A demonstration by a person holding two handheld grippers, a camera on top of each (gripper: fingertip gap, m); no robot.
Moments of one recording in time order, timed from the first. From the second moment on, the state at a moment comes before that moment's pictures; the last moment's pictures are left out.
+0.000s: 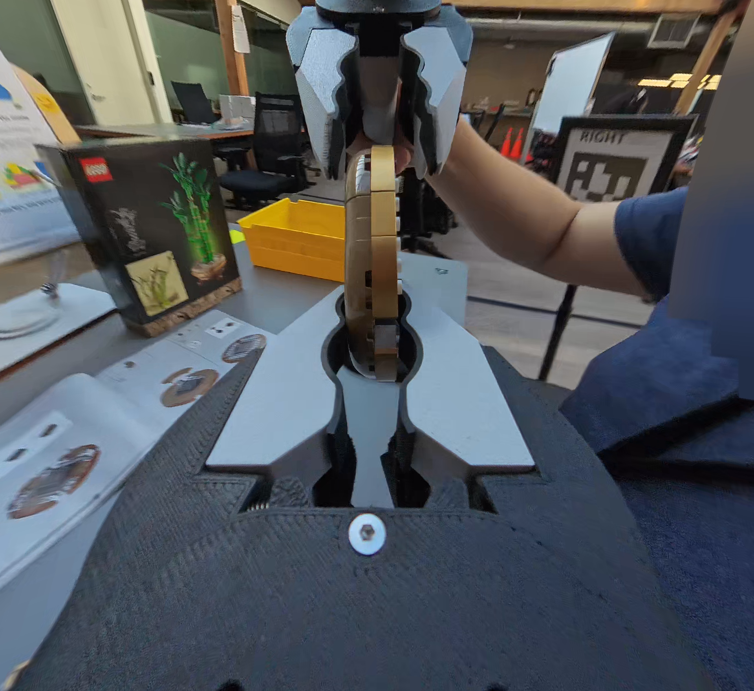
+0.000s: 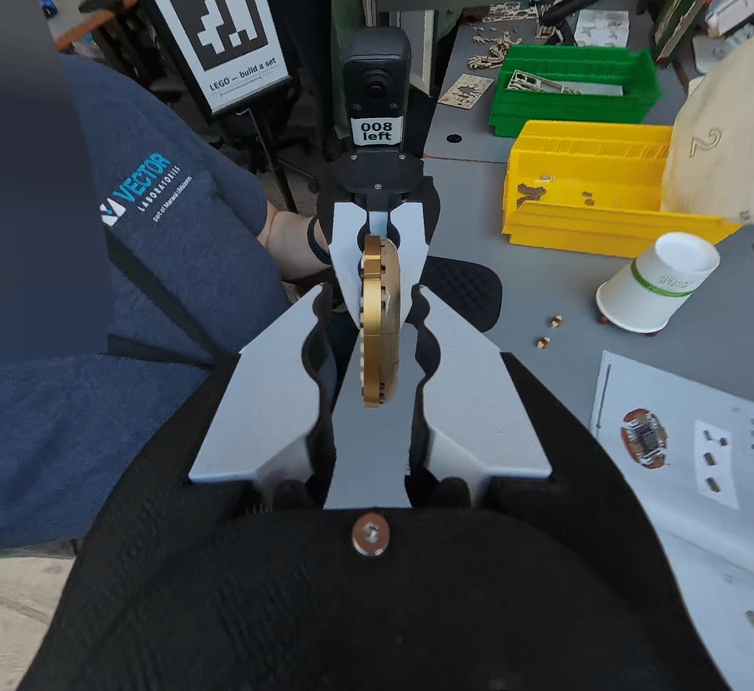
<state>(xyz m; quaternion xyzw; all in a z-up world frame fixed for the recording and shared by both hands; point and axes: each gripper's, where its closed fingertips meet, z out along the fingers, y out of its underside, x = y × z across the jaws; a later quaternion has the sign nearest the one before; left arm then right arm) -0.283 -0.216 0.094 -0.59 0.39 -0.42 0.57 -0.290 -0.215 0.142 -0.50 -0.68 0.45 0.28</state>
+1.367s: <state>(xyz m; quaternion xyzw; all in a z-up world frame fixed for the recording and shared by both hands) -0.280 -0.218 0.086 -0.56 0.48 -0.18 0.65 -0.284 -0.235 0.127 -0.47 -0.79 0.23 0.34</state>
